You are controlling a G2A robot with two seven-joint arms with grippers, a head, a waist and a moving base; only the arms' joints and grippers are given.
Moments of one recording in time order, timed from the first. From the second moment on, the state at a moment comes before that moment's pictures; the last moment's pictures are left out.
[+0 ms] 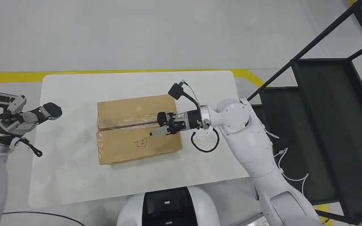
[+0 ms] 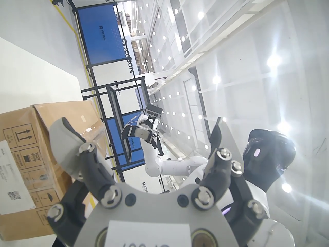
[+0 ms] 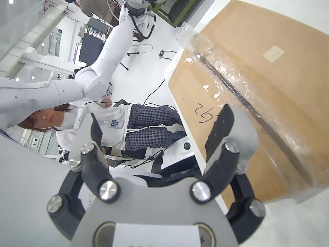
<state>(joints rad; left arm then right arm) 1.24 -0.89 -1.72 -1.22 -0.88 -0.35 -1.29 -1.03 -1.36 1.21 -1.59 -0.06 -0.36 1.27</state>
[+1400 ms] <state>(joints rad) 1.24 -0.89 -1.72 -1.22 -0.88 -0.35 -1.29 -0.90 -1.34 1.14 -1.12 0.23 -0.23 1.19</state>
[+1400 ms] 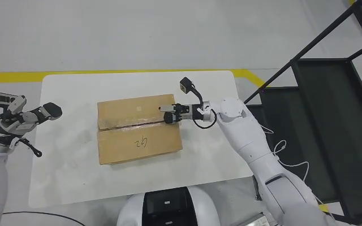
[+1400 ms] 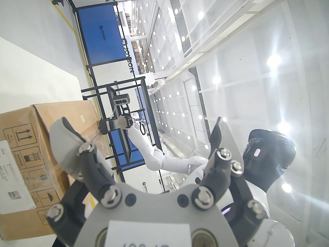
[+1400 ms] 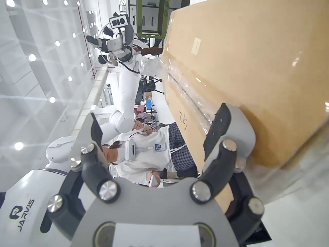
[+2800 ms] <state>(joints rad) 1.33 -0.89 -1.83 -1.23 -0.93 -0.36 -1.17 -0.61 -1.53 0.71 -0.83 0.36 -0.31 1.13</state>
